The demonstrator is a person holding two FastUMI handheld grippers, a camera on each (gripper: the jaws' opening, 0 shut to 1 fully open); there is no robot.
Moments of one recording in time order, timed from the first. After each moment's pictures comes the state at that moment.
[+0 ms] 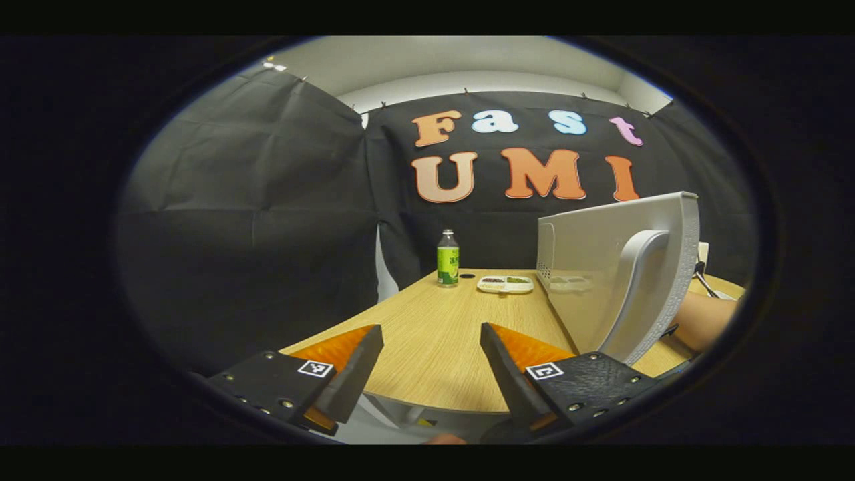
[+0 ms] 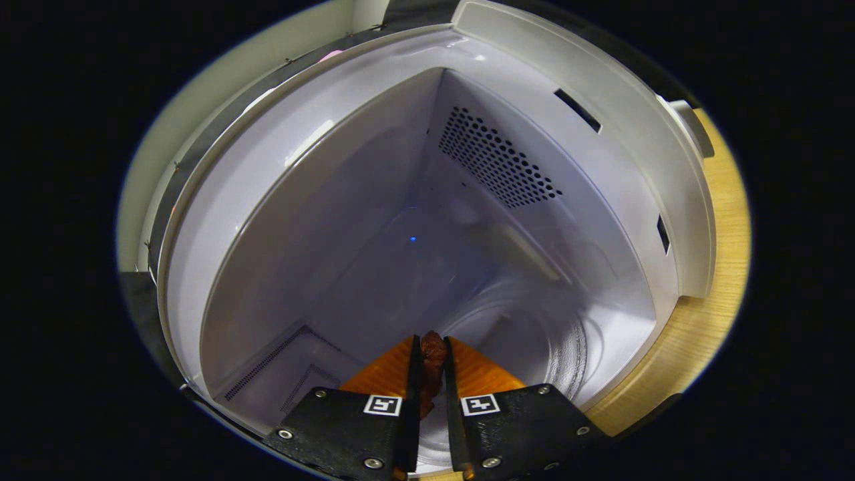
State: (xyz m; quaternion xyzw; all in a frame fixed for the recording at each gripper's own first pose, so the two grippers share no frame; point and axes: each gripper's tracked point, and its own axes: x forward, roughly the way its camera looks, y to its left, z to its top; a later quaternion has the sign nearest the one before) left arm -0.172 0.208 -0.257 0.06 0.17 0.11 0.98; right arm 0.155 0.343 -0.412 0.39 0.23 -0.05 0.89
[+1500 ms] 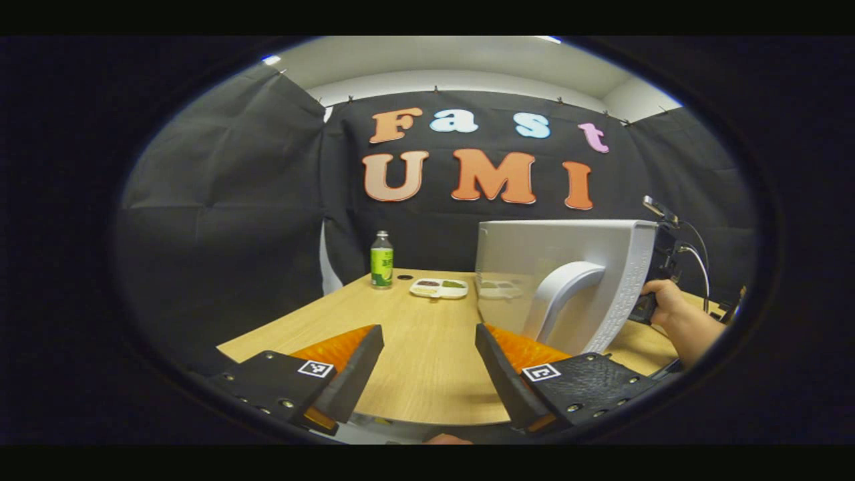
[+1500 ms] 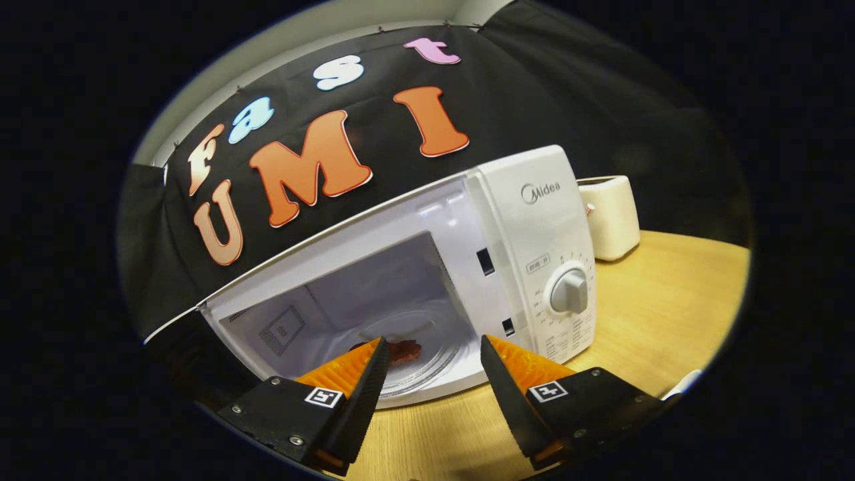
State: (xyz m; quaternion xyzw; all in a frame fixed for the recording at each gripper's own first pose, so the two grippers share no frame) left arm -0.146 0.100 -0.246 0.00 0.18 0.00 0.98; right arm 0.057 0.250 -0.344 0.19 0.26 0.01 0.95
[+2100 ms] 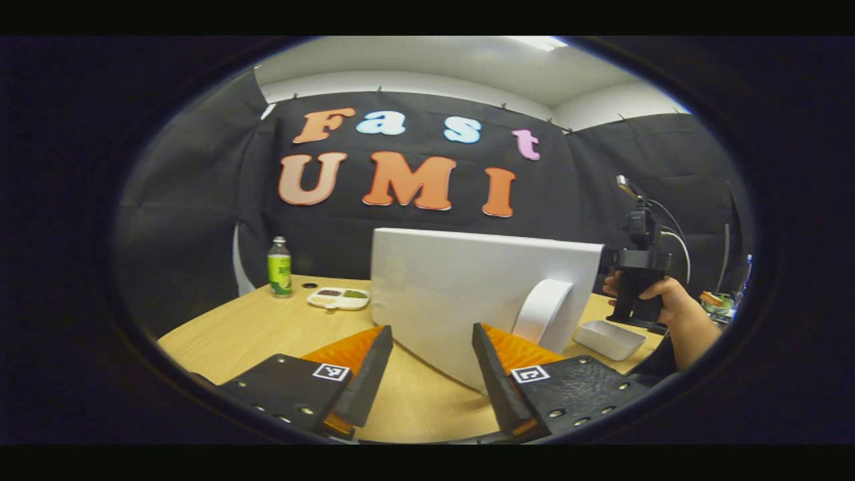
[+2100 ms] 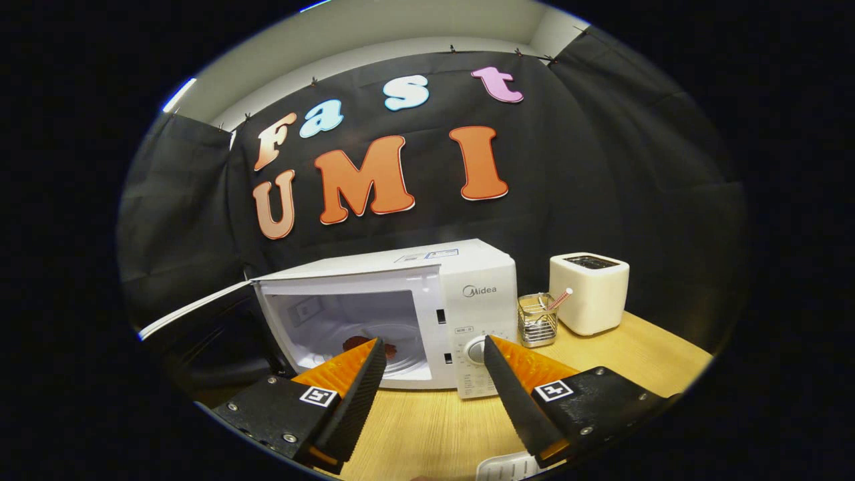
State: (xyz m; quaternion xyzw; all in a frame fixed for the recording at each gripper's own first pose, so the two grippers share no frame) left arm -0.119 -0.046 -0.251 -0.02 0.17 -0.17 0.97; right arm 0.018 0.164 -0.275 0.09 0.21 0.12 0.97
